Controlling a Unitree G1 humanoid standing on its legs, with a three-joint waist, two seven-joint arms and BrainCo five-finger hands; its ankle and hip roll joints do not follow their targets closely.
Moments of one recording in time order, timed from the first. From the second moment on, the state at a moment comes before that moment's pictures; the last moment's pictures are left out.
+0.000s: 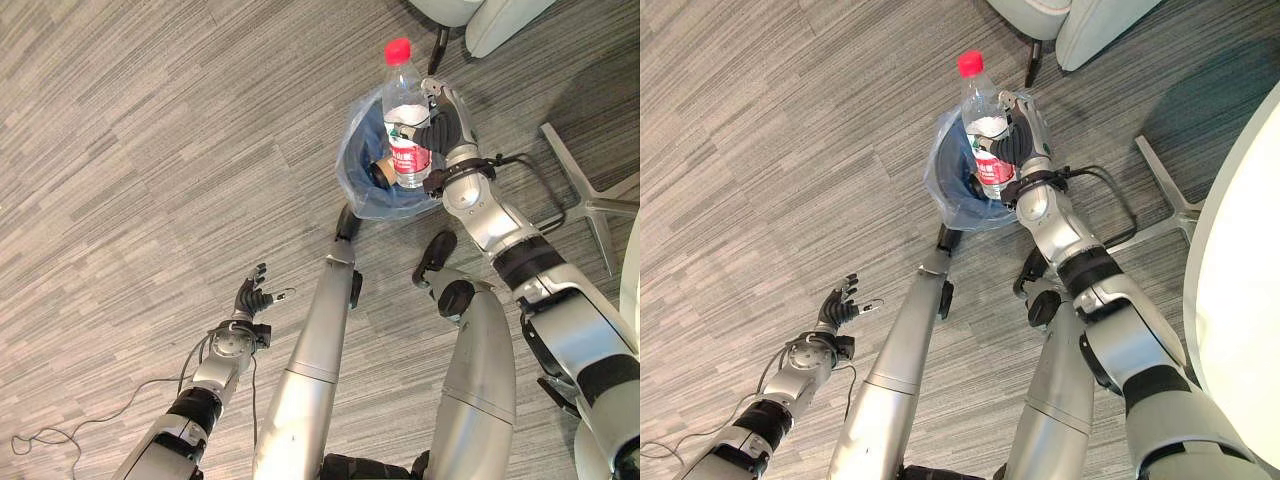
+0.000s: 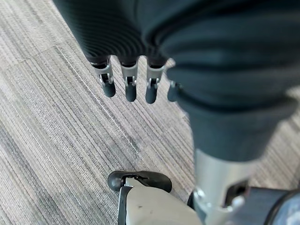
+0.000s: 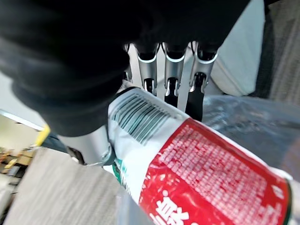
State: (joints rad) left arm -0.31 0.37 -0.34 0.67 -0.33 -0.14 0.24; right arm -1.14 -0.44 0.54 0.79 -0.11 -0.04 -0.42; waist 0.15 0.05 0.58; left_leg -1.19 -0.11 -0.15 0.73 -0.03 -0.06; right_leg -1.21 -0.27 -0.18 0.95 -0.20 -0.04
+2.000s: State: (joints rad) left arm -0.16 0.35 -0.24 0.67 -0.32 -0.11 0.20; right arm -0.43 -0.36 0.47 0.26 0.00 -0.04 -0.22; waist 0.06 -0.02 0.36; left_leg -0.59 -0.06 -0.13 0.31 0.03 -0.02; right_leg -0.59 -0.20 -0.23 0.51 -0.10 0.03
